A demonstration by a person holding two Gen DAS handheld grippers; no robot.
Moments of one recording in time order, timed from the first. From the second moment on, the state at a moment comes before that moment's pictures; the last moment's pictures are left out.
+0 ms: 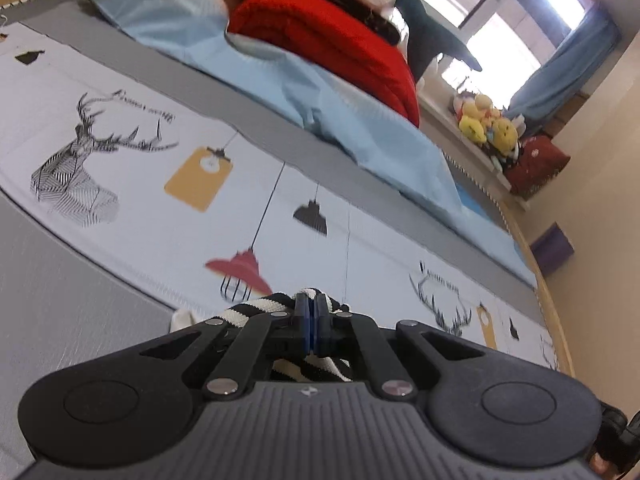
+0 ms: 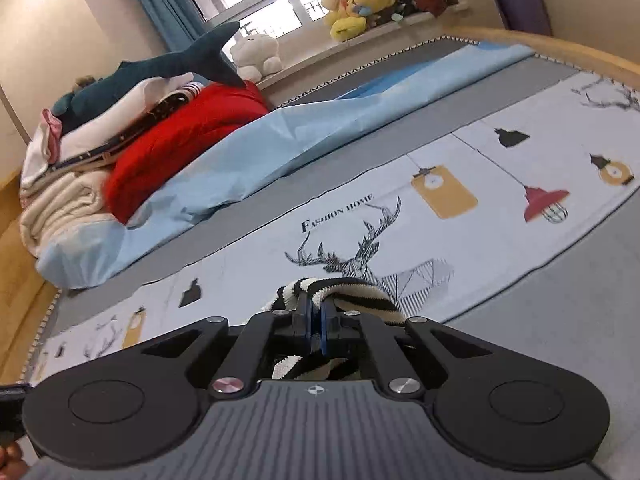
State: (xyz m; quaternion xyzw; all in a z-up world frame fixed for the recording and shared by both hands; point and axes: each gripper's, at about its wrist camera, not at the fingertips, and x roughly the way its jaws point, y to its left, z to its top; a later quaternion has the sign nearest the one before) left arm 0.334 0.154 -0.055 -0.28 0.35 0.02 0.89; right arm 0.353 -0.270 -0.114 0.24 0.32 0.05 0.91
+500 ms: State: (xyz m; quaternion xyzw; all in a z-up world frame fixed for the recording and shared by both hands) left arm 0.351 0.224 -0.084 -0.36 0.40 0.02 0.84; right arm 0.394 -0.274 -0.169 0.23 0.42 0.00 0.88
